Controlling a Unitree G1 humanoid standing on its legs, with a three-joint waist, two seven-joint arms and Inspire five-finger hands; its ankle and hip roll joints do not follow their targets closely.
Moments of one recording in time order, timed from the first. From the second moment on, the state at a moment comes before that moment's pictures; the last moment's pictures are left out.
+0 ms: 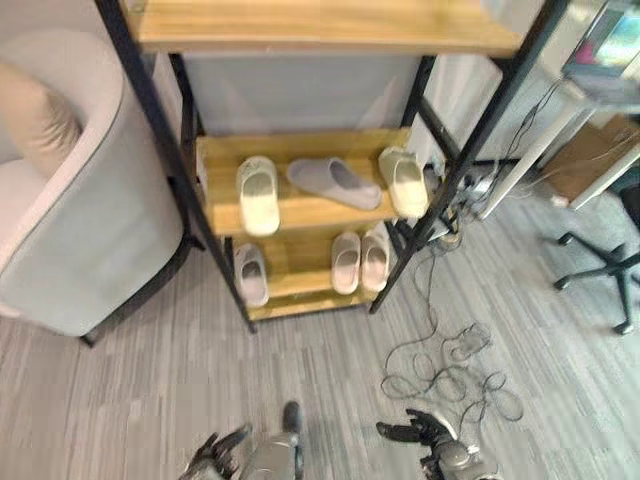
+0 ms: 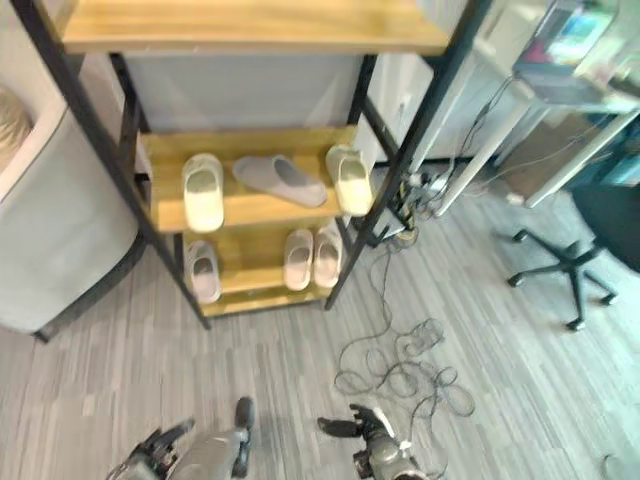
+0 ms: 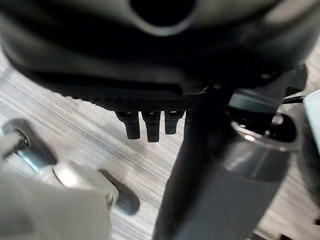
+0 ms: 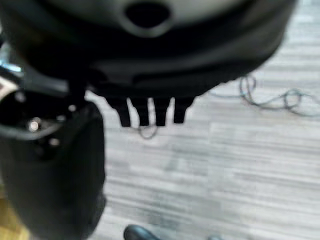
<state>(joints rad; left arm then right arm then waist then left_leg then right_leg) -0.11 0.17 0.05 1.40 -0.78 -0.14 0.12 -0.14 -0.17 0.37 1.27 0.14 -0.08 -0.12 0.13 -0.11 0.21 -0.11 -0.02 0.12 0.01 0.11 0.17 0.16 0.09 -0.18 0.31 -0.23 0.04</state>
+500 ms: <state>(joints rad) -0.08 0.17 0.06 1.42 -0.75 -0.16 0.14 -0.09 -0.19 0.37 1.27 0.10 -0.07 -0.11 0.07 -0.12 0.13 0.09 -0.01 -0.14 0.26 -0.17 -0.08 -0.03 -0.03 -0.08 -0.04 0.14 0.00</state>
